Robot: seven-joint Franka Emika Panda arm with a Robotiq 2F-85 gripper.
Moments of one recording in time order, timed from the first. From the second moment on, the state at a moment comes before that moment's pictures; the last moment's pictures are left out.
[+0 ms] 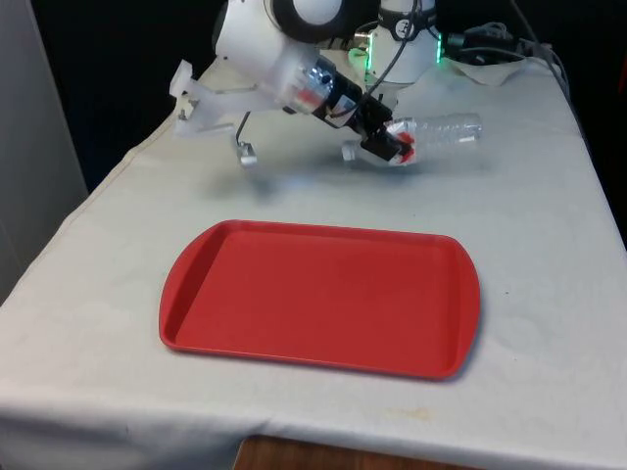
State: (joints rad) arm 0.08 0.48 -0.41 -2.24 0.93 1.82 0.39
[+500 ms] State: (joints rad) arm 0.09 0.40 -0.41 -2.26 0.90 1.83 0.47
